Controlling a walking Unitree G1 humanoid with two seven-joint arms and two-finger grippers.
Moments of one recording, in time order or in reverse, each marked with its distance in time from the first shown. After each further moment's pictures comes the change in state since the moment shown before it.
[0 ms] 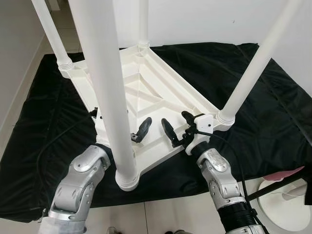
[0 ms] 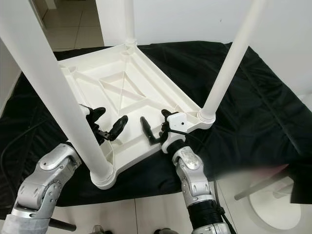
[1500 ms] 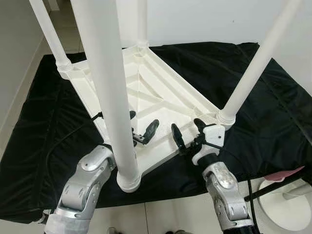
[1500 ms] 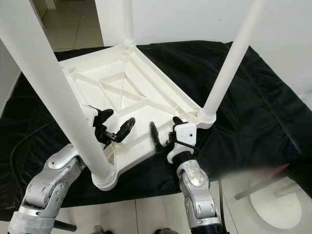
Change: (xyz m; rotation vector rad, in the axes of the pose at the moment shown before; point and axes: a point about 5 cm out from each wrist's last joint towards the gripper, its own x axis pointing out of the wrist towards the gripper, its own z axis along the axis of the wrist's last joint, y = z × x) left arm 0.007 -0.009 -0.004 -0.022 0.003 -0.039; right arm -0.040 0.000 0.007 -0.019 -0.006 -0.199
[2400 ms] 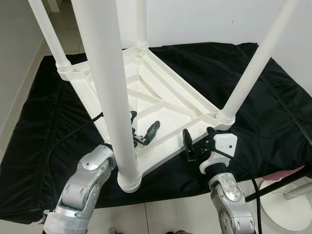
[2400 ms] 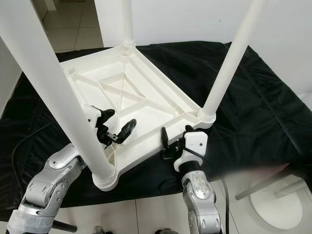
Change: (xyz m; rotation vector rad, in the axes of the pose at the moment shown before) left arm -0.001 0.003 0.001 0.082 0.018 -0.008; right arm -0.021 -0.009 -0.003 0.012 0.074 -0.194
